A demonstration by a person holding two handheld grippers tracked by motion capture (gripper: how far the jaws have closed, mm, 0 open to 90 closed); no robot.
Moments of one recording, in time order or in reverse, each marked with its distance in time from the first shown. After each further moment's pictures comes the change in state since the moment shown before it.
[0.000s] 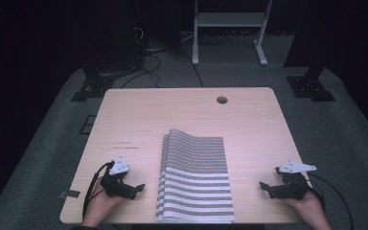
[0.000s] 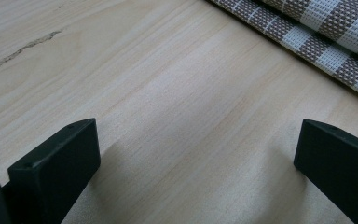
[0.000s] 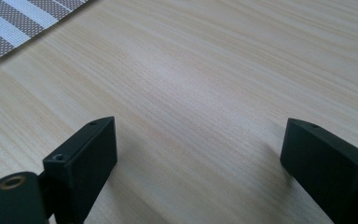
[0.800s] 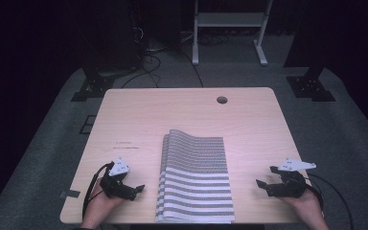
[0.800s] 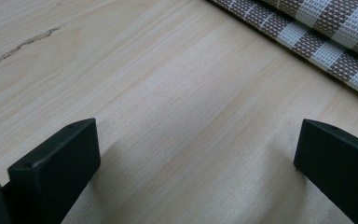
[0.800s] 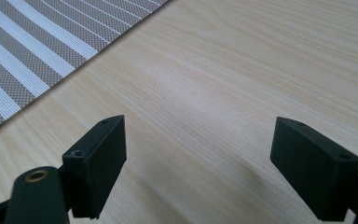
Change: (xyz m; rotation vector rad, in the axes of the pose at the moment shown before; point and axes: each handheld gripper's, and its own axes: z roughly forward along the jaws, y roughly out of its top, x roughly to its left) left arm -0.002 -0.002 -0.002 0.000 0.000 0.000; right arm 0.009 0.014 -0.006 -0.036 0.068 0.009
